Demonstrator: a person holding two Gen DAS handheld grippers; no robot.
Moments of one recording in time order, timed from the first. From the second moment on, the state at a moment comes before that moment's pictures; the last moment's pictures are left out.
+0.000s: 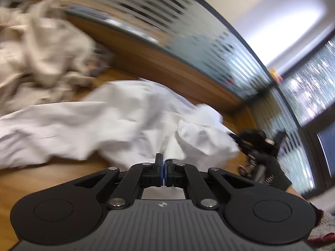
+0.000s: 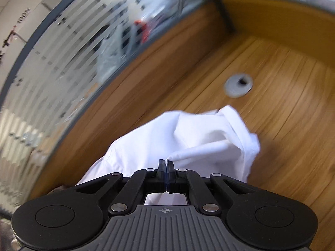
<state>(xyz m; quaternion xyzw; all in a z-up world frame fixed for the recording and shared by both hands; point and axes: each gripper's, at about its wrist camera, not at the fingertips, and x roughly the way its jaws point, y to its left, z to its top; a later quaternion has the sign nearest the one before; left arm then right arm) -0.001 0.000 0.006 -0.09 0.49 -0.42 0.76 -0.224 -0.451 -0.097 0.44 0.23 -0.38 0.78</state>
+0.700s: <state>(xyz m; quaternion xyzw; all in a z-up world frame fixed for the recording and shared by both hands) 0.020 0.139 -0.063 -0.13 0.55 -0.30 0.77 -0.219 -0.428 -0.060 0.31 0.30 -0.34 0.84</state>
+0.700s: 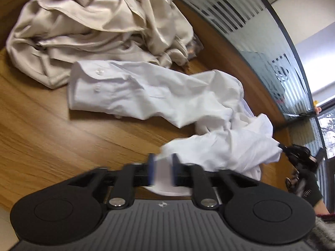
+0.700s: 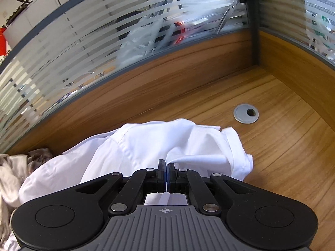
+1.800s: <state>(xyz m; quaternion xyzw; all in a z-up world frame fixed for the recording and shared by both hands) -0.079 -0.090 -0.043 0.03 0.33 -0.44 0.83 -0.142 -0.232 0.048 0.22 0.30 0.11 0.92</state>
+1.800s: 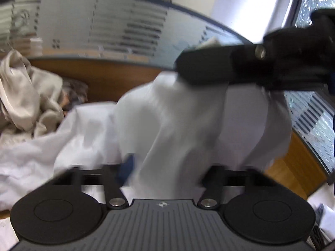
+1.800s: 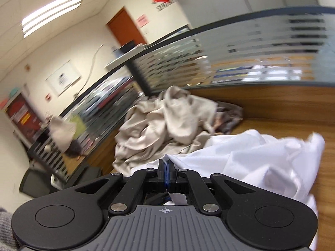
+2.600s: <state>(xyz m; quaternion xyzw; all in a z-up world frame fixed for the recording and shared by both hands) -0.069 0.041 -0.032 -0.06 0.38 -0.21 0.90 -0.123 -0.337 -0.011 0.13 0.39 0.11 0.91</state>
